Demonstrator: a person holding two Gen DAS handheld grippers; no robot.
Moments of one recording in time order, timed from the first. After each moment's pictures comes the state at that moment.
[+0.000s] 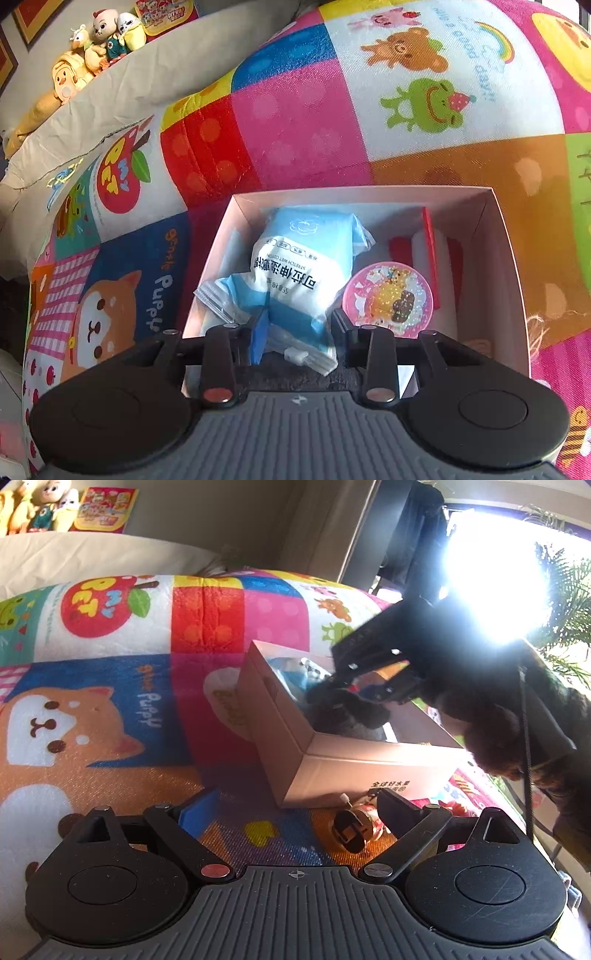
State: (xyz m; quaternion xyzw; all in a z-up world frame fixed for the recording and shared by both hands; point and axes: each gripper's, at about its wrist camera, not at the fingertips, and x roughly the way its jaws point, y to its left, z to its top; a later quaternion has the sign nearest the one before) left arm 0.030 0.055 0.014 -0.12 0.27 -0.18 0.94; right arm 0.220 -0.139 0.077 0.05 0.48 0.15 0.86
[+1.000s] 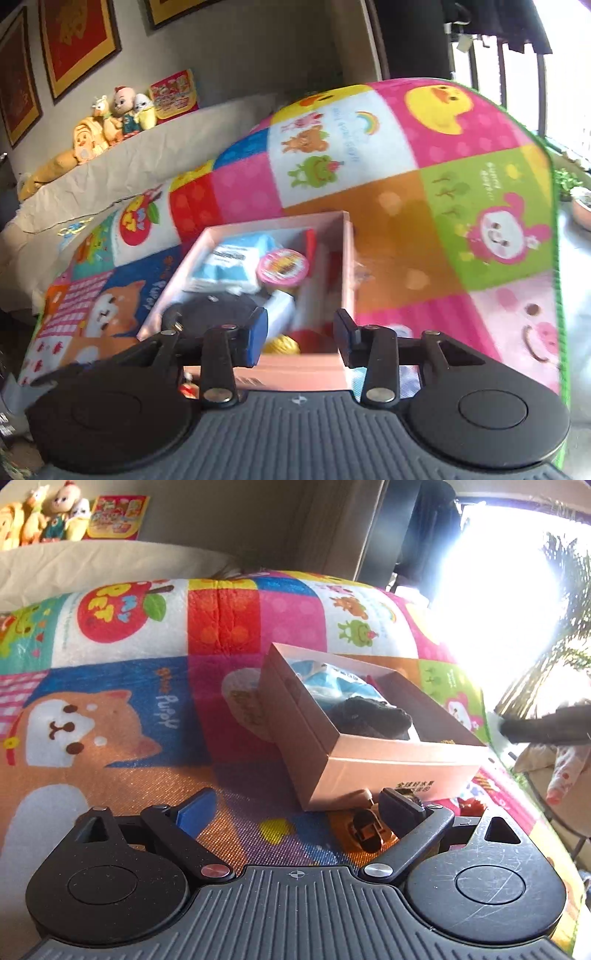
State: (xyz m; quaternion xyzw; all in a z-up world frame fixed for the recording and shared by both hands) left arm 0.025 0.047 0.015 -0.09 0.27 -0.14 0.95; right arm 0.062 -0.263 0.106 0.06 0.32 0.11 0.94
